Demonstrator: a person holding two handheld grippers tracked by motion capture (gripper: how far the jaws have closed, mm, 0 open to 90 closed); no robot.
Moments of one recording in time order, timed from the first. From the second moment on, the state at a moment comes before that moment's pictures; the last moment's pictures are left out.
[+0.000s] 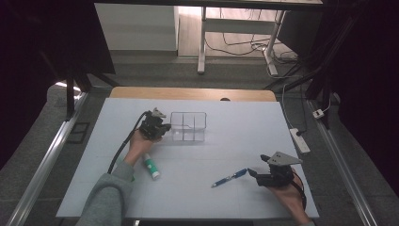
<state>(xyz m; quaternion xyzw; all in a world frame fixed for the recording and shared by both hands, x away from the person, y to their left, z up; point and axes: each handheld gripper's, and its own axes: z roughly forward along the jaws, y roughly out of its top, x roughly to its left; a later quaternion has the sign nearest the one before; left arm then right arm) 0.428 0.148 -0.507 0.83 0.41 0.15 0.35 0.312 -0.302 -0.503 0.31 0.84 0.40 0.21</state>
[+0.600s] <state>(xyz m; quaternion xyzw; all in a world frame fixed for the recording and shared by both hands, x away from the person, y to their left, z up) 0.430 0.131 -0.508 0.84 0.40 0.15 0.35 0.312 -0.302 -0.504 0.31 0.84 0.40 0.22</state>
